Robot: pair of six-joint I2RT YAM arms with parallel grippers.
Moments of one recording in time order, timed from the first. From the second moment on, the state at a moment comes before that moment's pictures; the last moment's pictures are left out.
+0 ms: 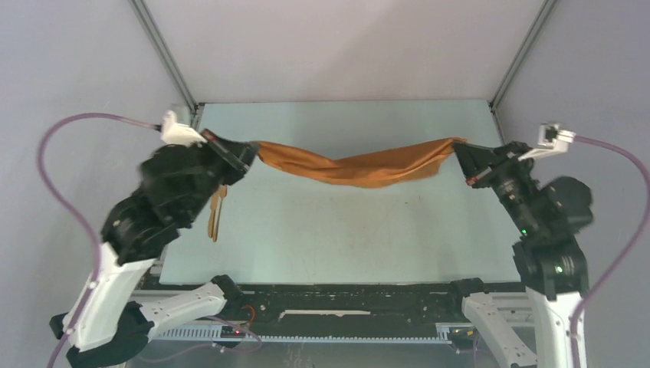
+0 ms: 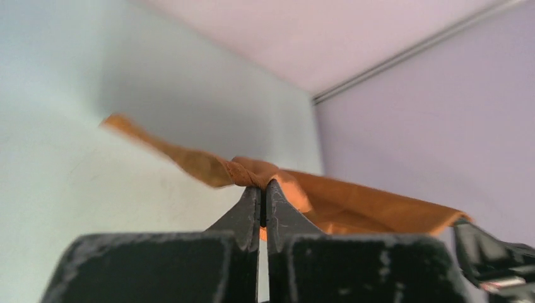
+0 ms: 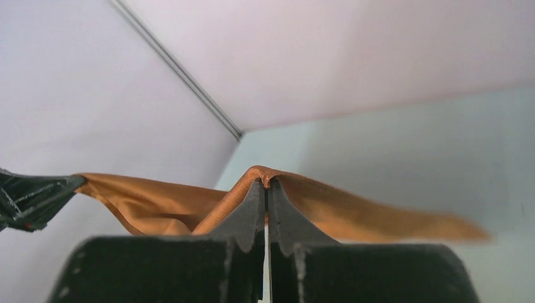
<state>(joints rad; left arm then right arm) -0.75 0.93 1.52 -0.88 -0.47 -0.93 0.12 0.68 1.20 -0.46 -0.25 0.60</state>
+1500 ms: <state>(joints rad) -0.31 2.47 2.23 -0.25 -0.09 -0.57 -0.14 2.19 1.85 -0.23 -0.25 0.57</state>
